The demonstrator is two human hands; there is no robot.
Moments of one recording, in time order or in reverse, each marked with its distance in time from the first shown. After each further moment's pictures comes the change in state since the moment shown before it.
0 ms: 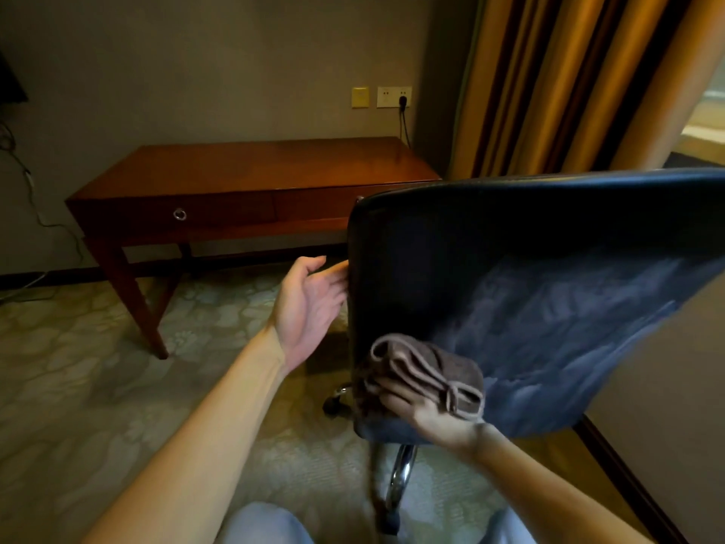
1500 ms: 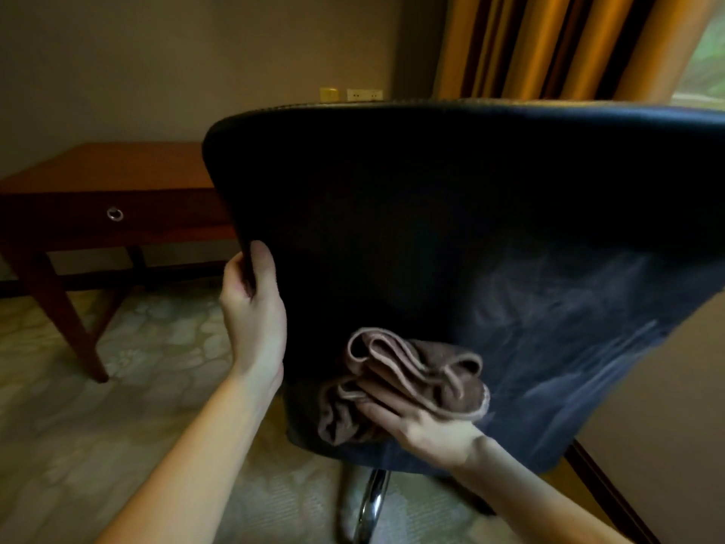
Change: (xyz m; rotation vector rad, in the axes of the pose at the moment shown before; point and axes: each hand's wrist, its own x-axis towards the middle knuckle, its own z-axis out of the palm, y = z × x) left_hand 0.057 -0.068 0.000 0.331 0.676 0.523; right_hand -0.028 0.009 0.044 0.584 0.166 0.219
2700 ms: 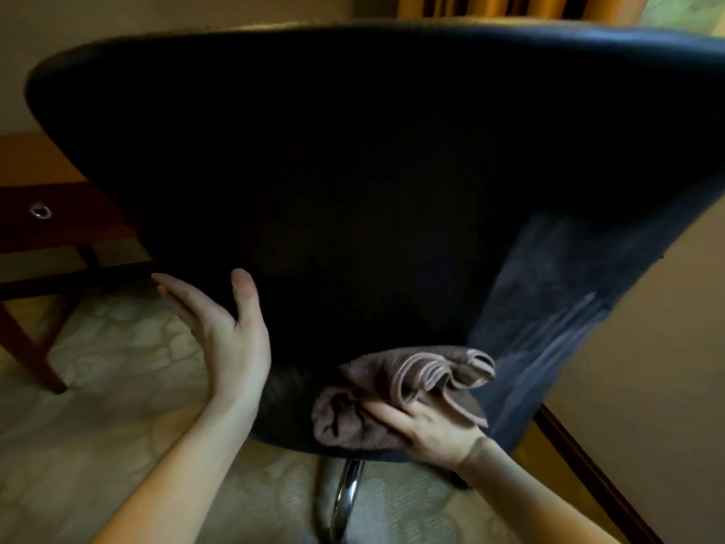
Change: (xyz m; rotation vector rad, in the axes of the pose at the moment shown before) left_hand -0.034 -0.052 0.040 0.356 0.018 0.061; right_hand -0.089 0.023 0.010 -0.001 -0.145 0.164
